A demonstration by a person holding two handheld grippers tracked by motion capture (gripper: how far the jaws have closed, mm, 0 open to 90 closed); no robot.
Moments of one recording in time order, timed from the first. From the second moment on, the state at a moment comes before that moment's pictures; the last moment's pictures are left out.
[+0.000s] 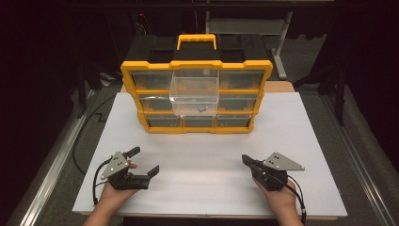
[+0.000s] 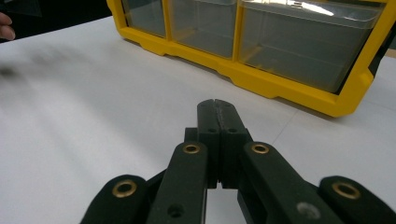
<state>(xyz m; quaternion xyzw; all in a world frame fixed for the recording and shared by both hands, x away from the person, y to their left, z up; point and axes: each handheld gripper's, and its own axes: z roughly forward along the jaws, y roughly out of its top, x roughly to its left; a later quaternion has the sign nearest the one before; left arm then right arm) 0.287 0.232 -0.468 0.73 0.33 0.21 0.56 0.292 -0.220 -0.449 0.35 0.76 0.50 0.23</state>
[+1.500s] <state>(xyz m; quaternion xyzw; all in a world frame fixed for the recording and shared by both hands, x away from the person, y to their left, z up) 0.285 0.229 -0.467 0.73 0.31 0.21 0.57 0.314 -0.125 -0.399 0.27 0.77 0.54 0.22</state>
